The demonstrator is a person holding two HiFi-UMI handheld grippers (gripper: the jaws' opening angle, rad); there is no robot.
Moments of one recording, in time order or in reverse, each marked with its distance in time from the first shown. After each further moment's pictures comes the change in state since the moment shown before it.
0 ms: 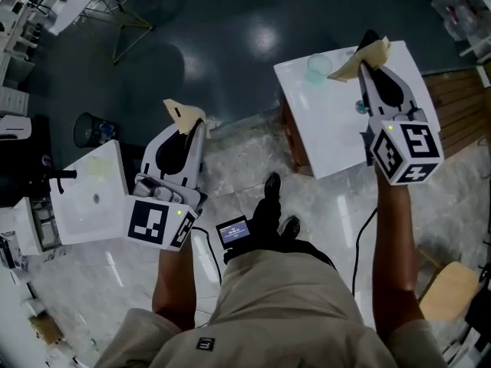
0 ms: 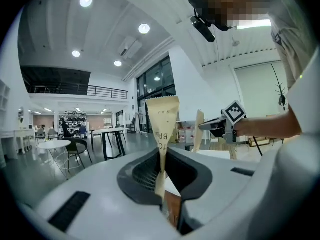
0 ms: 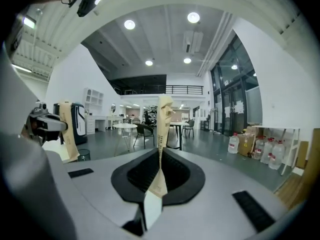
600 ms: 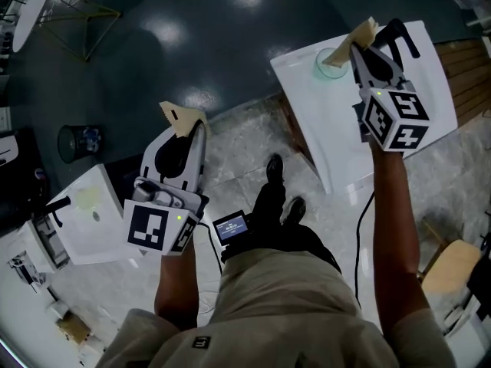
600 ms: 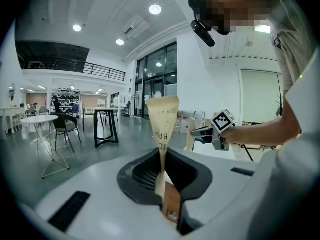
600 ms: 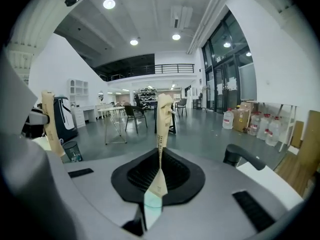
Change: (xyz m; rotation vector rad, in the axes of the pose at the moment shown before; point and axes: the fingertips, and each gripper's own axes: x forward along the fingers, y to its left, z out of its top) left arm 0.146 0.050 -0.092 -0.119 0.151 -0.102; right arm 0.166 -0.077 -0.139 0.116 0.229 -0.068
